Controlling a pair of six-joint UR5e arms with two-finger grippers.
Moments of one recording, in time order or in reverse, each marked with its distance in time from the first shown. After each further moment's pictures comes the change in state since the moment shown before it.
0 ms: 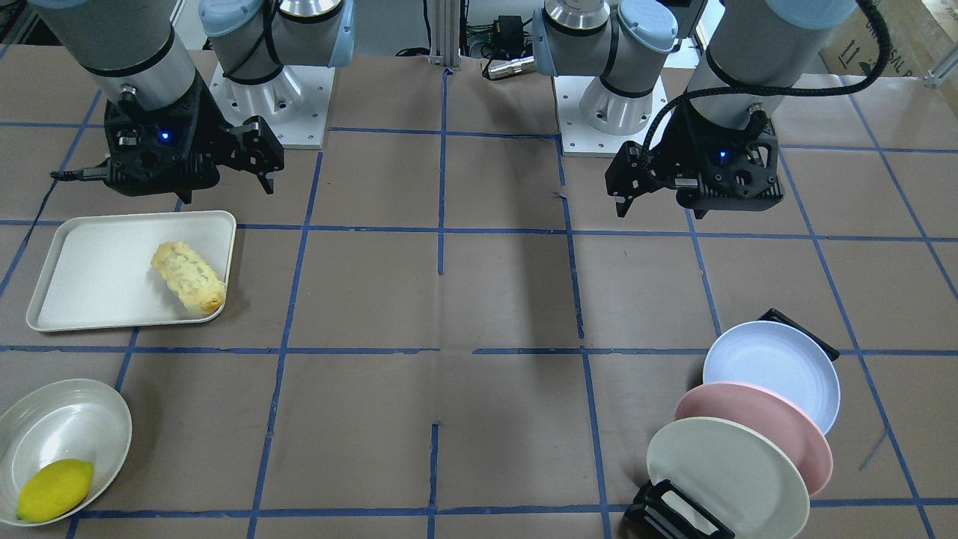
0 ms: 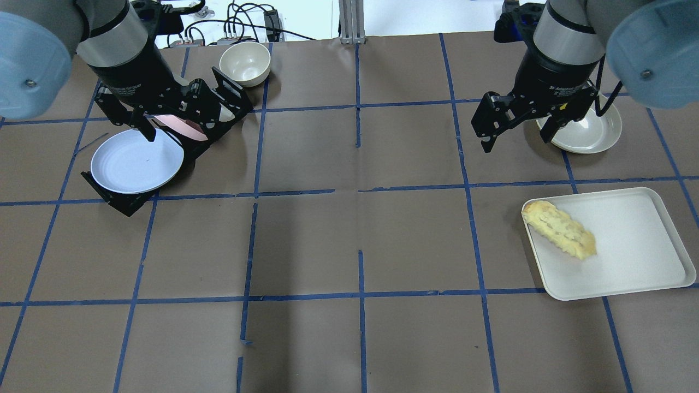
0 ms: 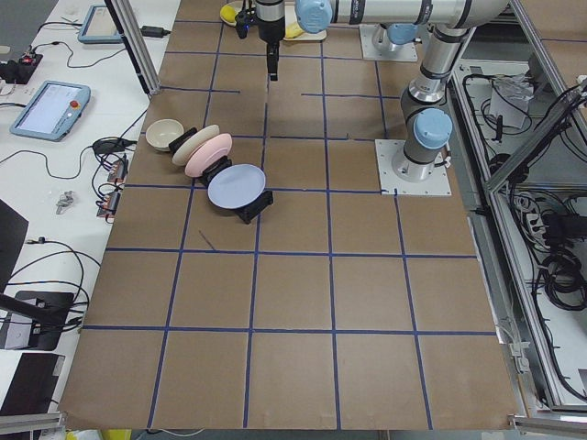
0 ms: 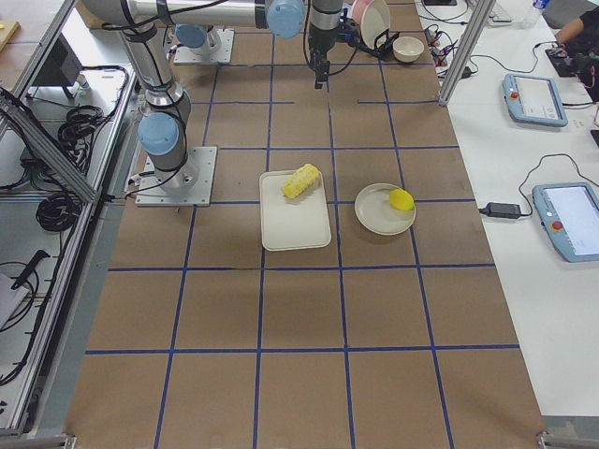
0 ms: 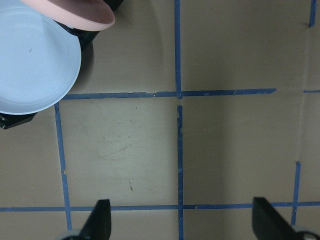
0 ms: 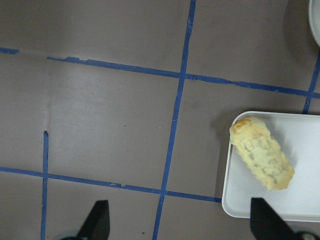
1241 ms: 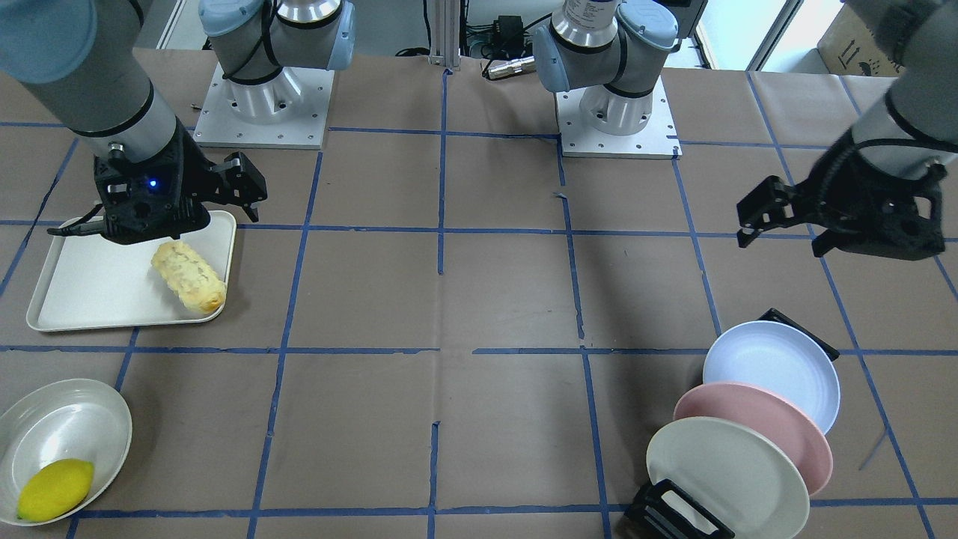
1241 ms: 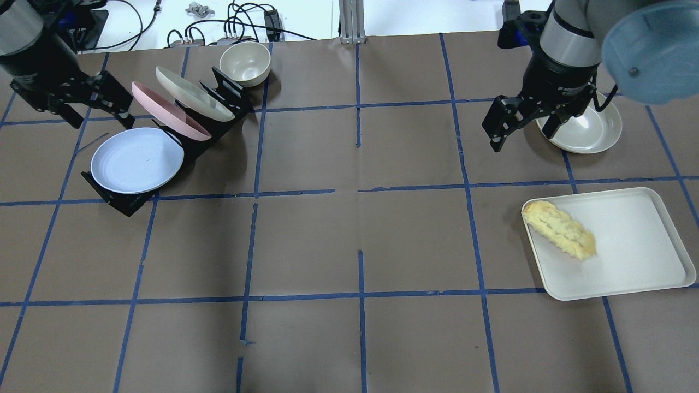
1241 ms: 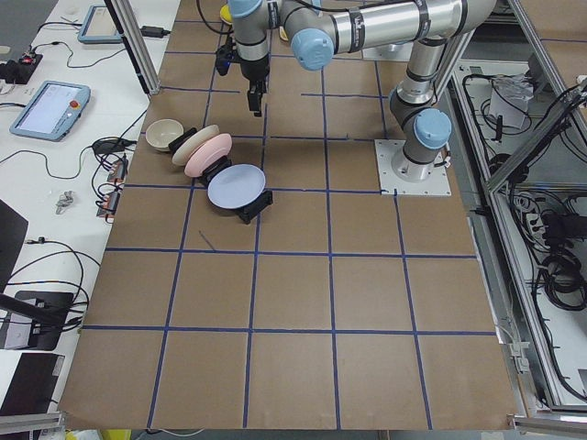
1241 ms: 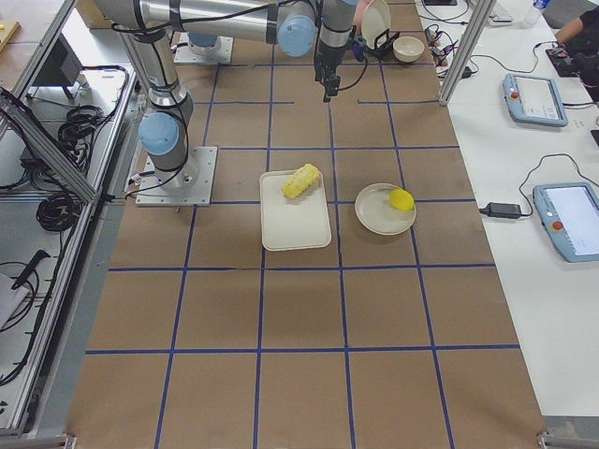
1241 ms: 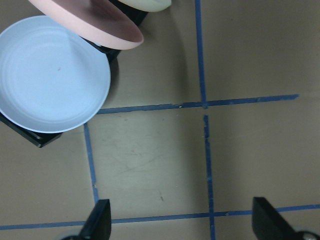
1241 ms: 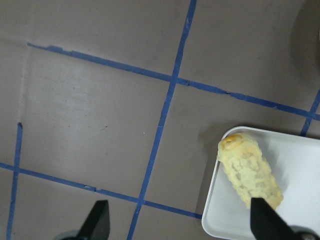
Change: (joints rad) left arm 0.331 -0.097 0.060 0.004 -0.049 0.435; right arm -0.075 0.053 0.078 -0.081 0.002 -0.202
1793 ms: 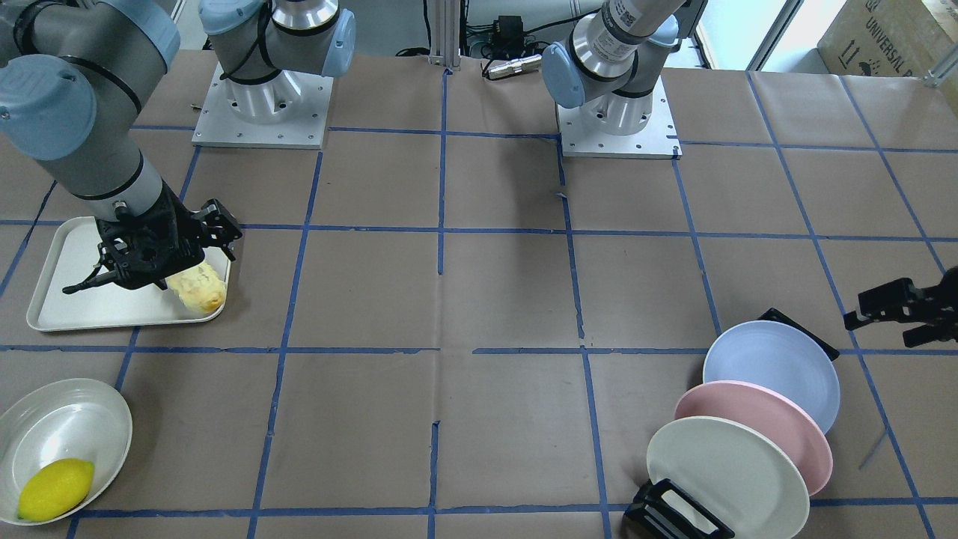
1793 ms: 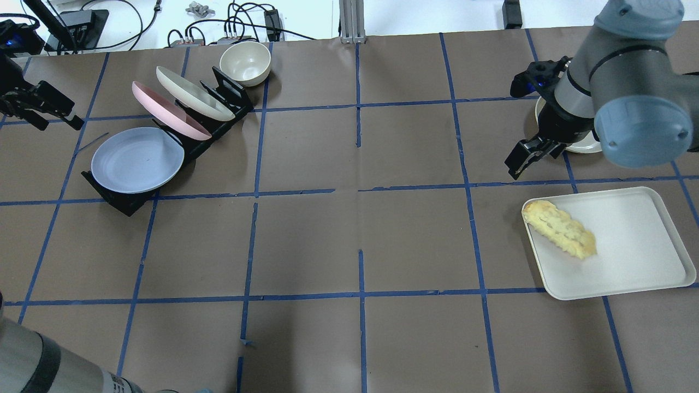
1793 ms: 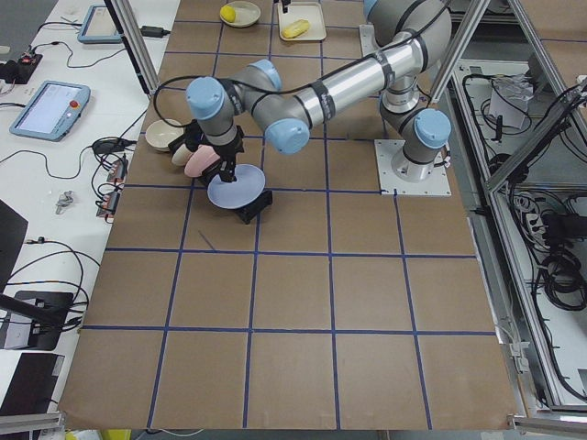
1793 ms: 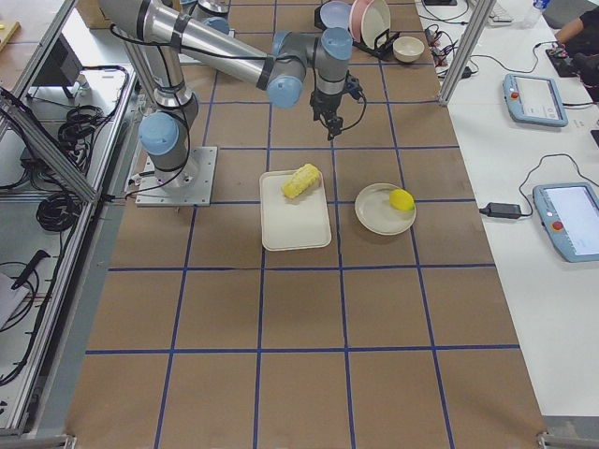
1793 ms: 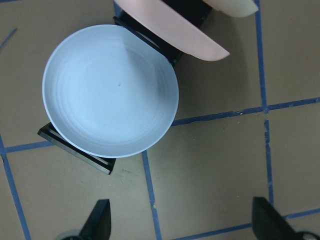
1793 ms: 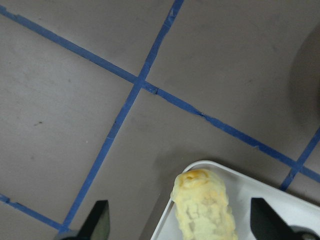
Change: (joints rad) left arm 0.209 -0.336 0.215 0.014 -0.067 0.296; right arm -0.109 0.022 0.247 -0.364 -0.002 -0.350
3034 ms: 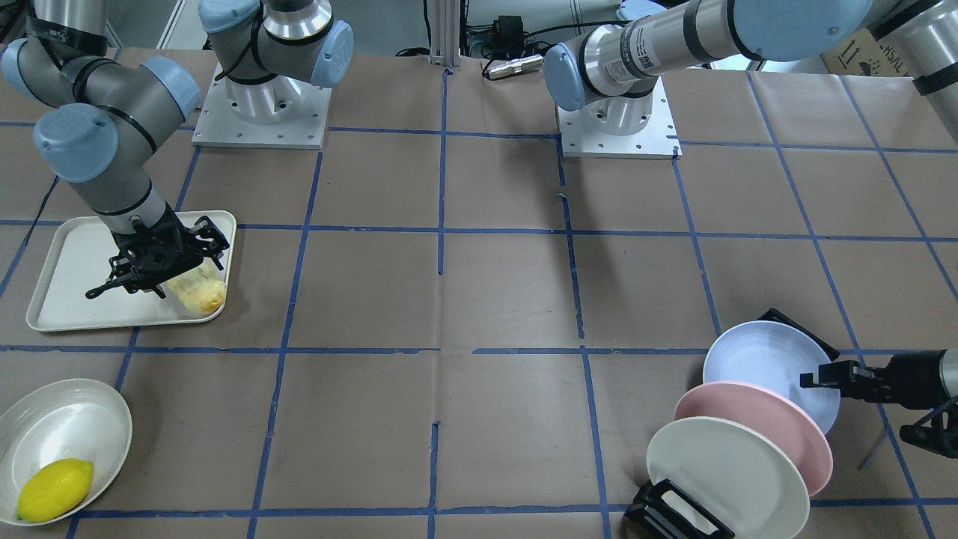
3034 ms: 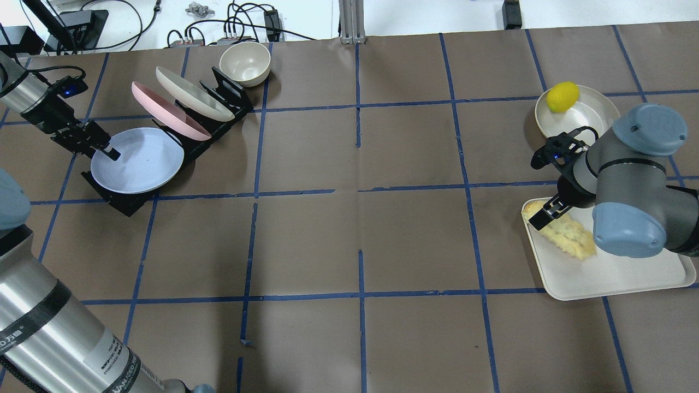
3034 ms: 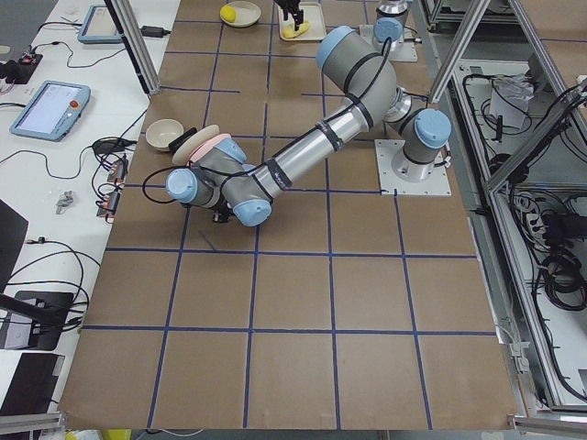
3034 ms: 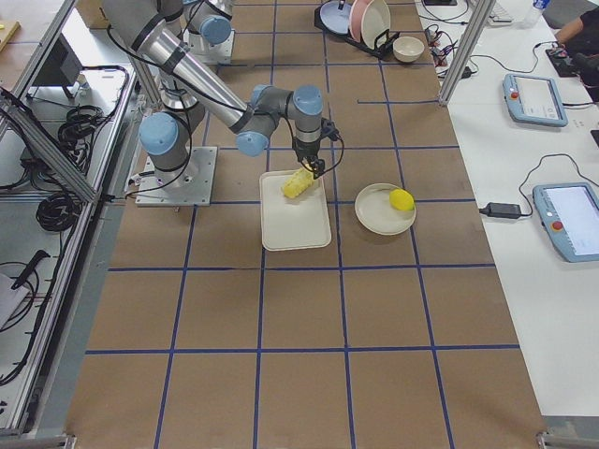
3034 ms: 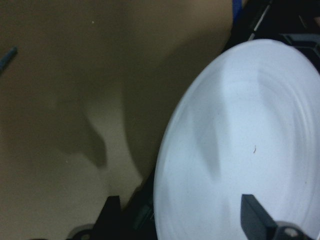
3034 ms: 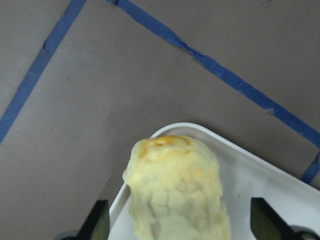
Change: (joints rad) left arm 0.019 -0.274 0.095 -0.067 -0.064 0.040; right arm -0.157 0.022 0.320 -0.398 0.003 -0.224
